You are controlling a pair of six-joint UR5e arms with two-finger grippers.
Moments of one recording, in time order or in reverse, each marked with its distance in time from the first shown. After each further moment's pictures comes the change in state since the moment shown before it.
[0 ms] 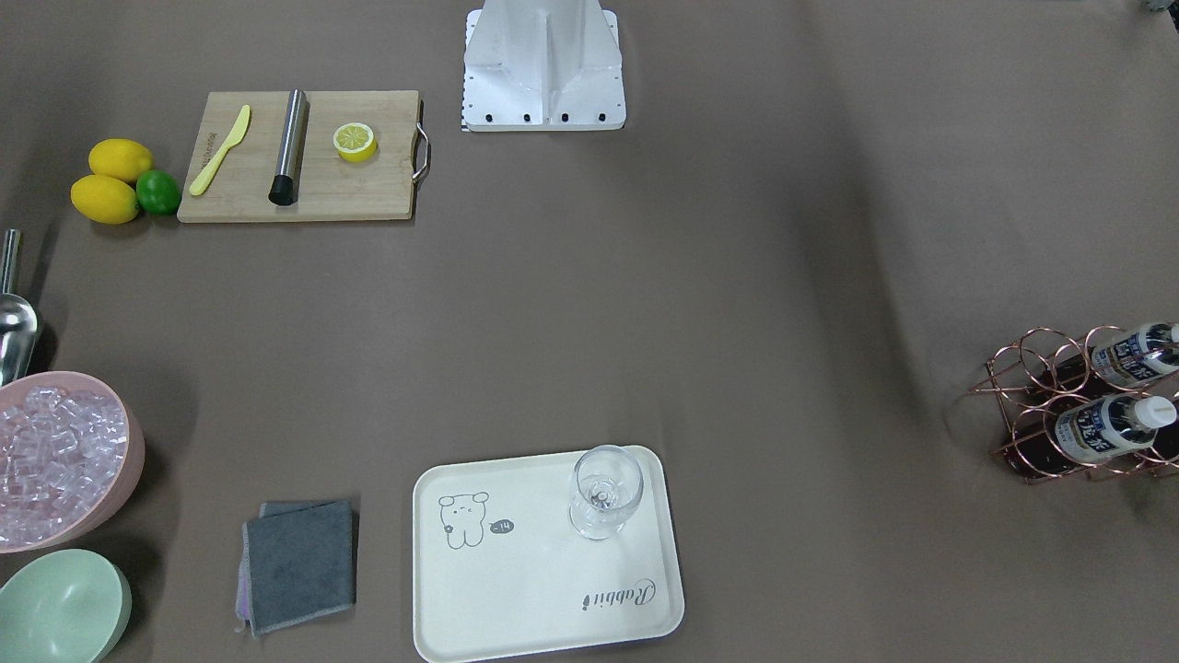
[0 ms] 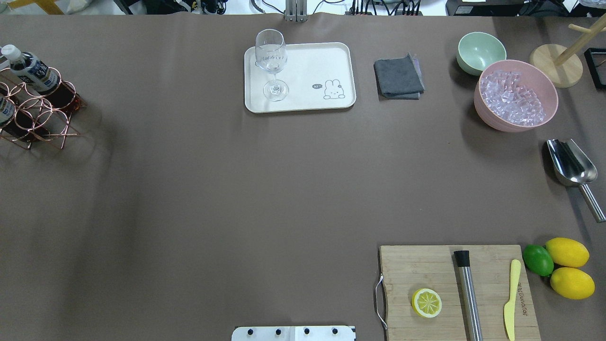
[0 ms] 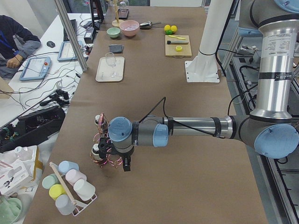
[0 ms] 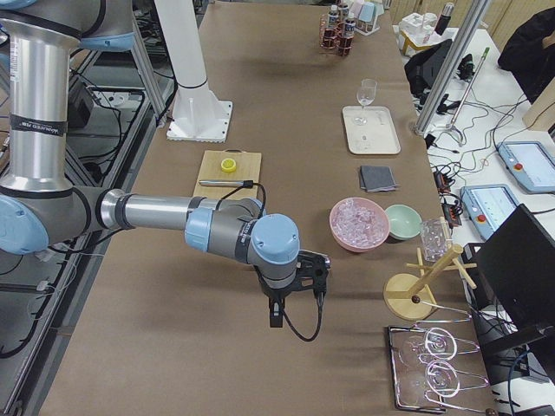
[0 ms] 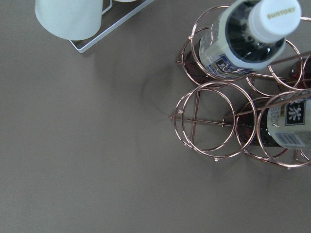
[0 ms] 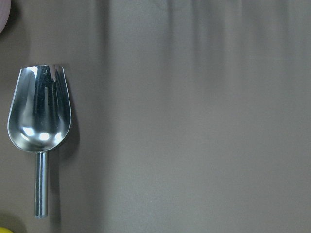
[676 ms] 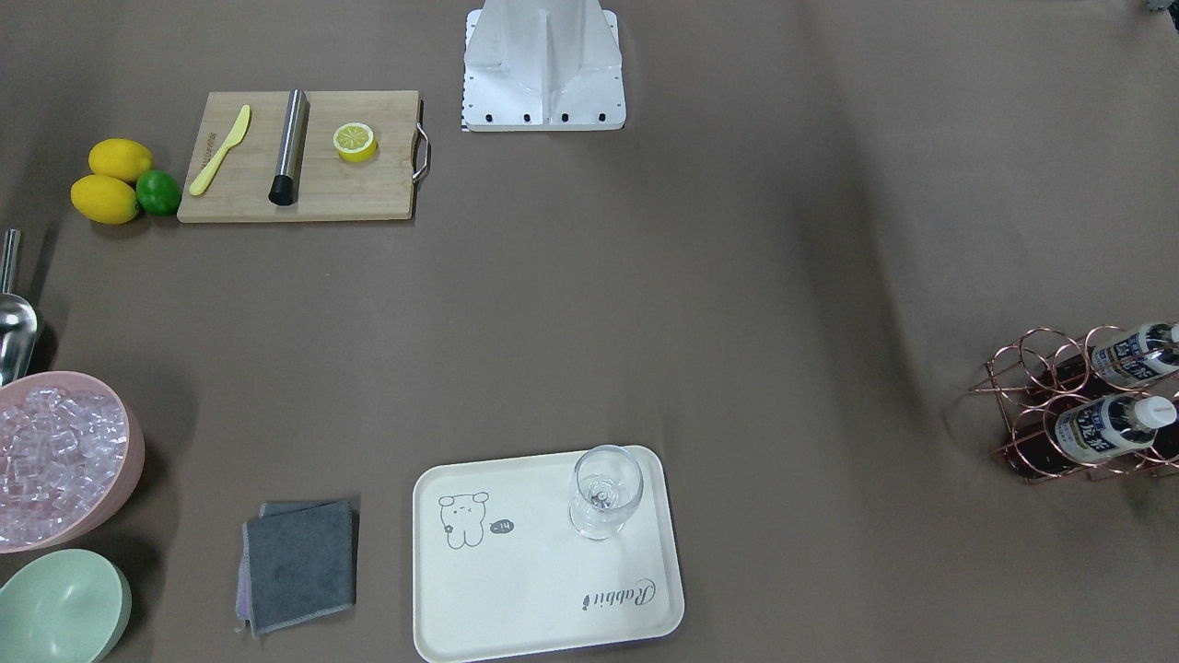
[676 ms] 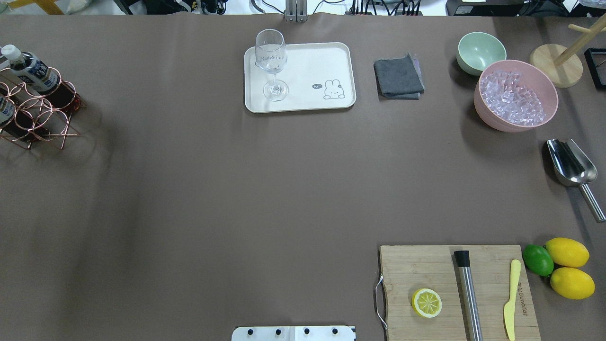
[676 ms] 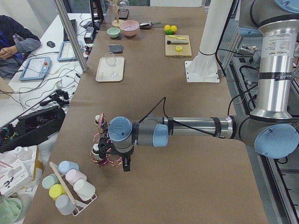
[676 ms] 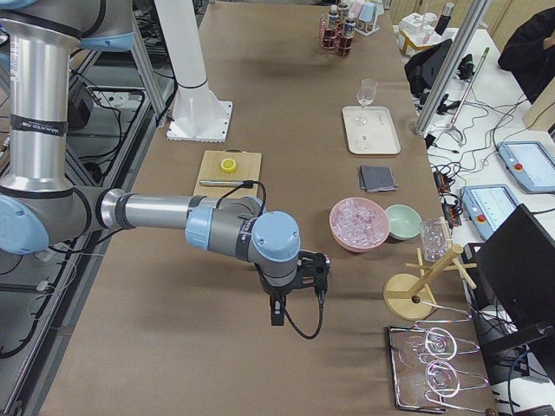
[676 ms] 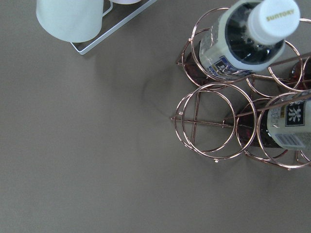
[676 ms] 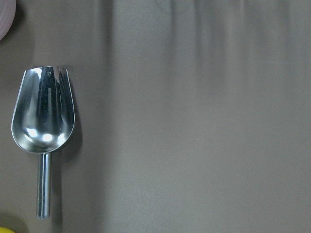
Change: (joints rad) left arm -0.001 0.000 -0.001 -0.003 0.003 0.000; right arm -0.001 0.001 0.007 0.000 0.002 -0.003
